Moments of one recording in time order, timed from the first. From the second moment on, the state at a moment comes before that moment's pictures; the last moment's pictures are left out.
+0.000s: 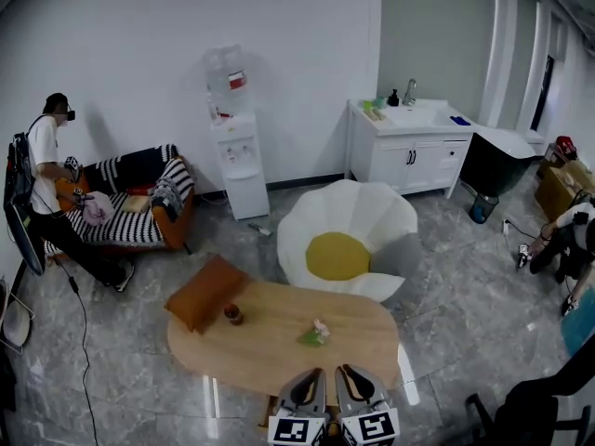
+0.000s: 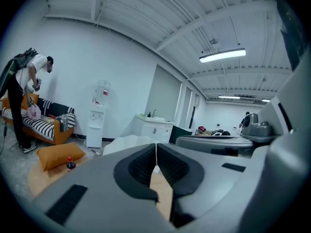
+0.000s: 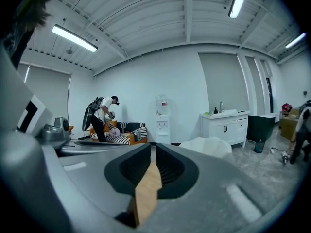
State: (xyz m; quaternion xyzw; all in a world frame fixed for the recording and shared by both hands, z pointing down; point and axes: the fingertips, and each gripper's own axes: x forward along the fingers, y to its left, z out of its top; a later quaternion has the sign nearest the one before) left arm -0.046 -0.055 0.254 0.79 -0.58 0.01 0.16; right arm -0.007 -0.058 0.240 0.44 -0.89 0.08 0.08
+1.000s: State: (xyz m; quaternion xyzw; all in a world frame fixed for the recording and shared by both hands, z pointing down) left arm -0.057 -0.068 0.248 0.81 -0.57 0.01 0.13; right arm -0.022 -0.067 0.240 0.44 -0.89 0.07 0.09
